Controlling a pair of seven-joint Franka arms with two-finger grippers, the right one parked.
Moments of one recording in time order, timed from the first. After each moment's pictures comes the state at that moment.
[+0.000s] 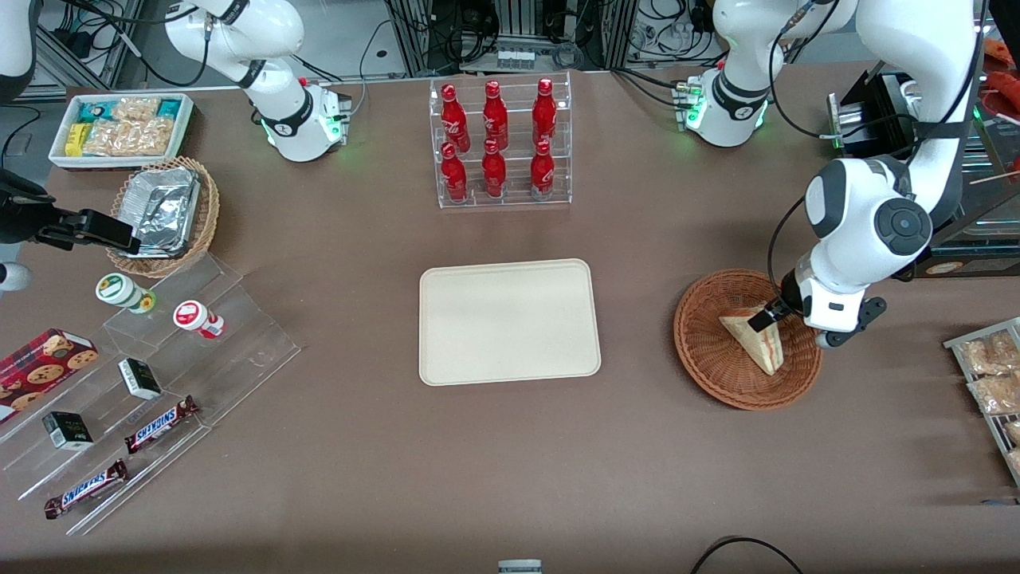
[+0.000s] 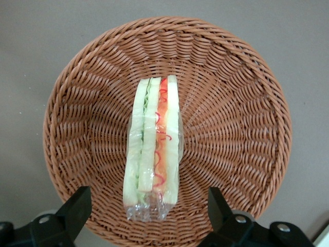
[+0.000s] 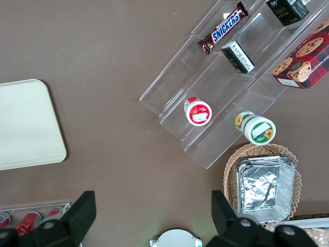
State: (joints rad) arm 0.03 0.18 -0.11 -2.18 -0.02 2.36 -0.69
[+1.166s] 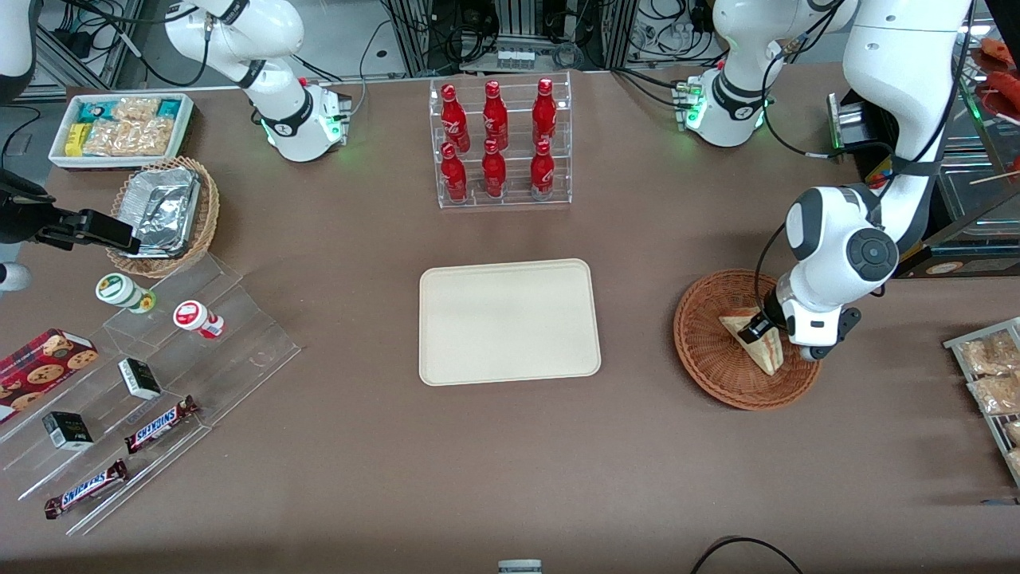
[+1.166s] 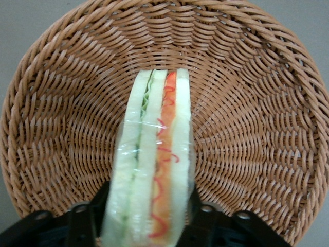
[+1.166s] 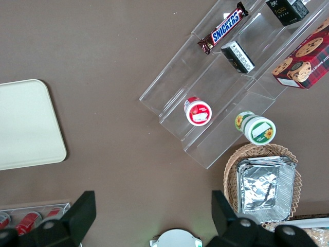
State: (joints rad) arm 0.03 0.30 -0.11 -2.19 -0.02 2.45 -0.77
